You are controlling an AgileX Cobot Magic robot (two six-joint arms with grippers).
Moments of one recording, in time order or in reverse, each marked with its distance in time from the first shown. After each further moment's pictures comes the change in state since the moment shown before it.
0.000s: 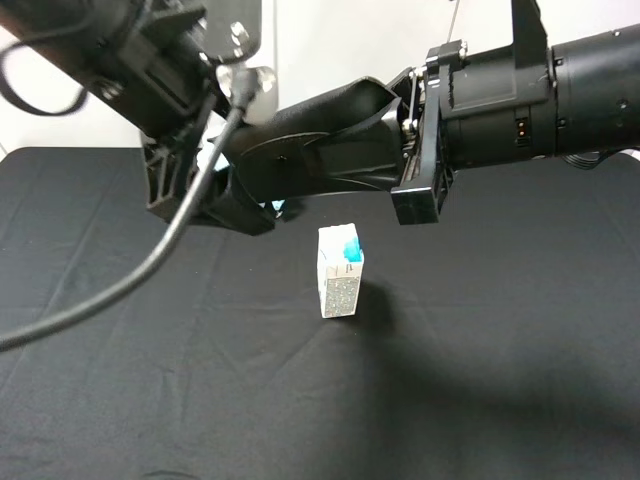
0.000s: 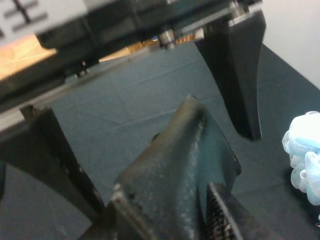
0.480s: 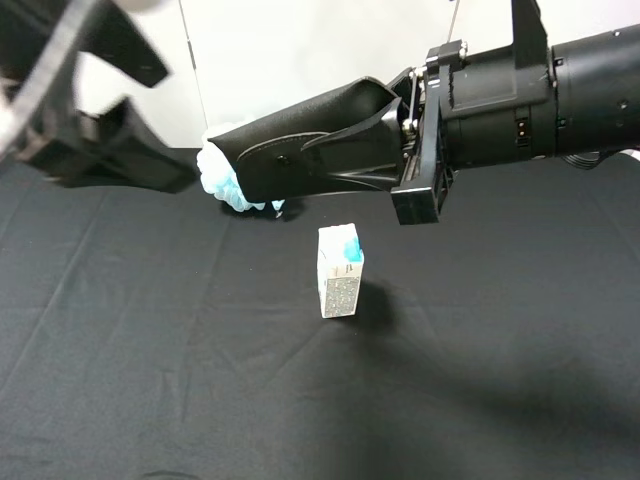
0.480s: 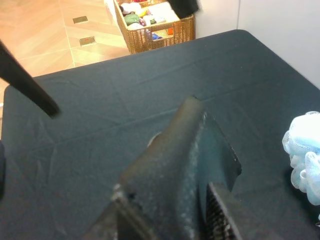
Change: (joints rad) left arm 0.000 -0.228 0.000 0.220 0.153 -0.365; right arm 0.000 0.000 0.000 0.000 0.000 0.000
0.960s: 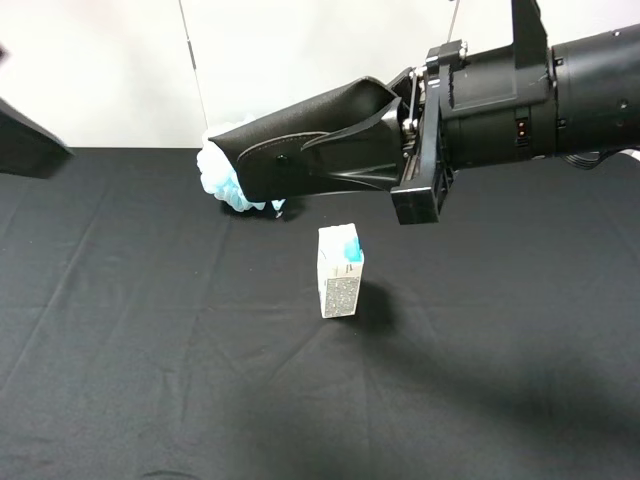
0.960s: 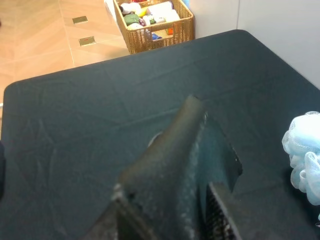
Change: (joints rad) left arm 0.000 -0.192 -0.001 0.214 0.211 -0.398; right arm 0.000 0.000 0.000 0.000 -0.001 0.000
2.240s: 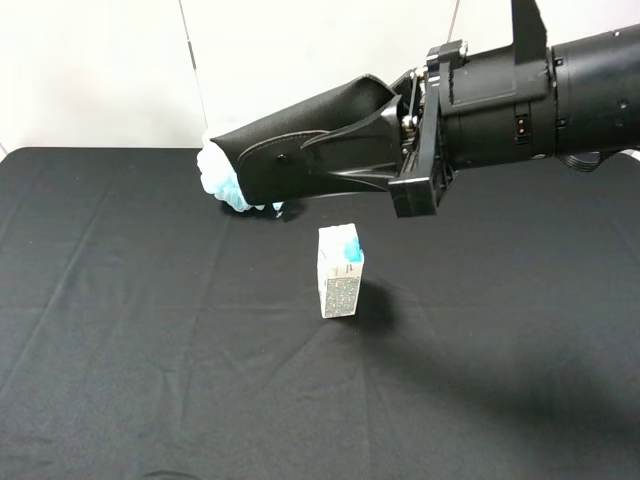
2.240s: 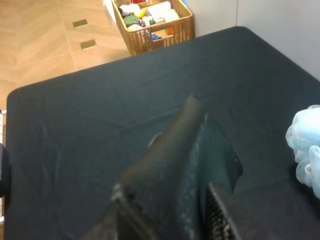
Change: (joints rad) left arm 0.000 -0.872 0.629 -0.111 0.056 -0.258; right arm 0.000 0.000 0.000 -0.001 0.000 0.071
